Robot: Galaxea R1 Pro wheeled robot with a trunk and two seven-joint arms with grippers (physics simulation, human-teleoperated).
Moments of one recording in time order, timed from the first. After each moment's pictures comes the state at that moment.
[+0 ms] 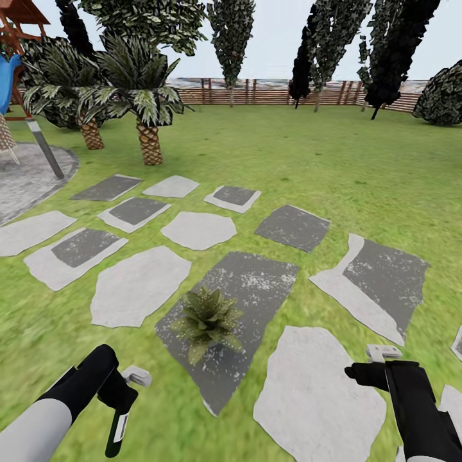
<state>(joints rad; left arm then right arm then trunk) -0.65 0.23 -0.18 -0.61 -0.53 0.93 -0.87 -0.41 -0.04 -0.48 -1.23 0.61 0.83 0.51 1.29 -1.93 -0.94</state>
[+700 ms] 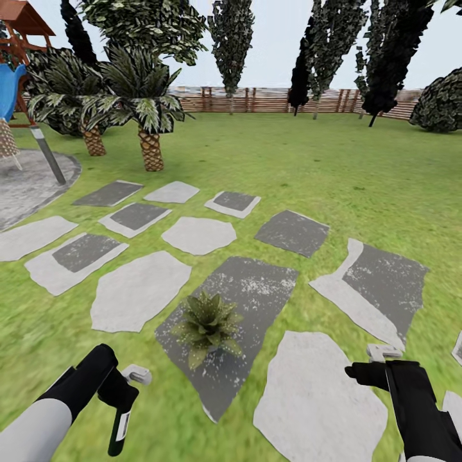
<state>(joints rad) -0.65 0.22 -0.14 -0.62 -0.53 0.93 -0.87 -0.41 -0.04 -0.48 -1.24 0.61 0.84 0.51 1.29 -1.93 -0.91</state>
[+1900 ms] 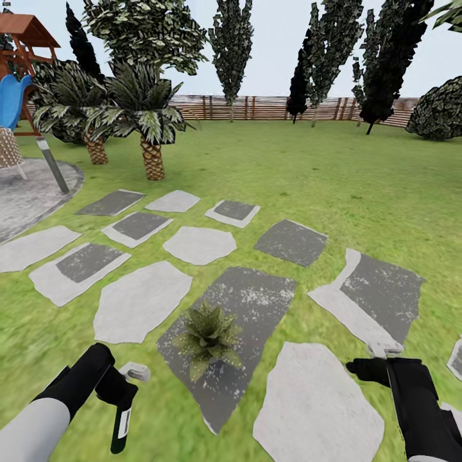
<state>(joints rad) -0.66 0.22 -0.09 -0.62 -0.53 0.93 -0.88 -0.41 -0.04 -0.48 -1.27 0.61 0.83 0.51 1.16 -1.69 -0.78</state>
